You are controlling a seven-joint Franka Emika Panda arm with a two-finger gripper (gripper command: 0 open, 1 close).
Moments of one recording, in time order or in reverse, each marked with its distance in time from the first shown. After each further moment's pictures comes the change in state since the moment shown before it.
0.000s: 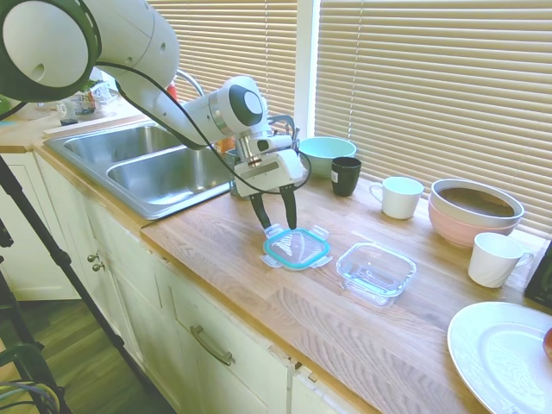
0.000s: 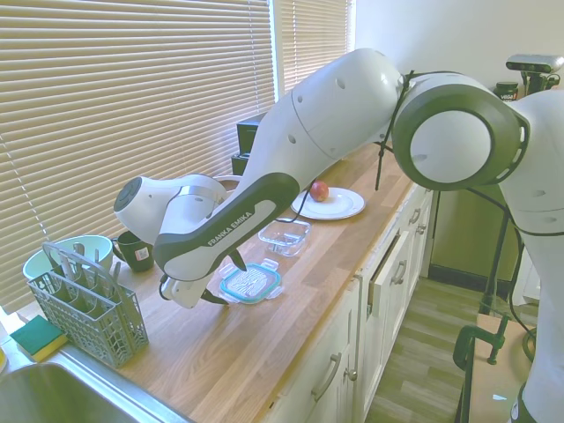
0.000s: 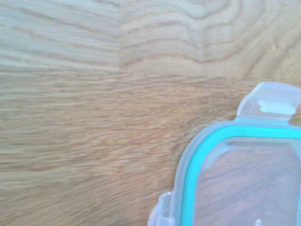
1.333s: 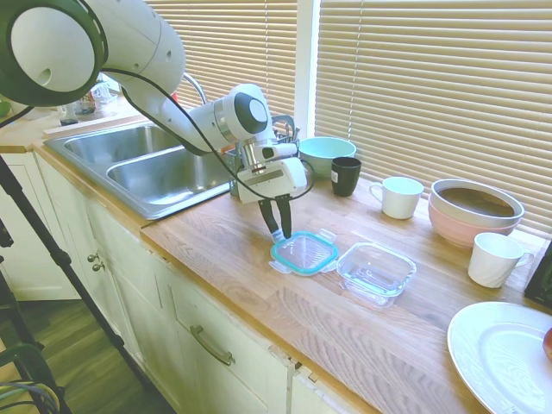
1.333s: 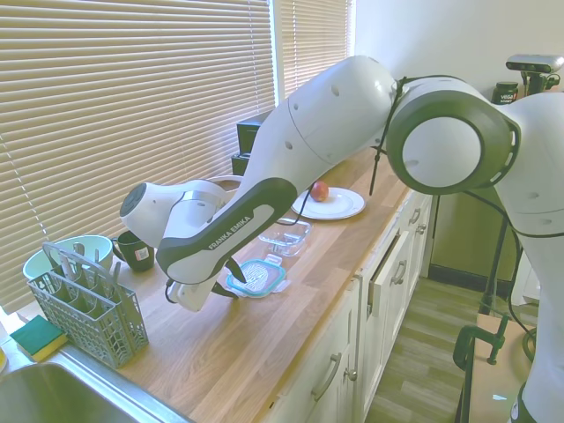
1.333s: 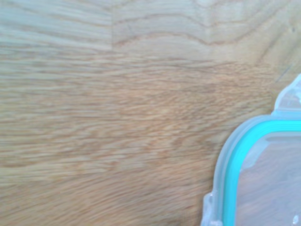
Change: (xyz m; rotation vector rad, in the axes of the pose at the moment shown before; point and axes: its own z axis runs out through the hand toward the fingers) arm 0.000 -0.003 0.019 -0.022 -0.024 -0.026
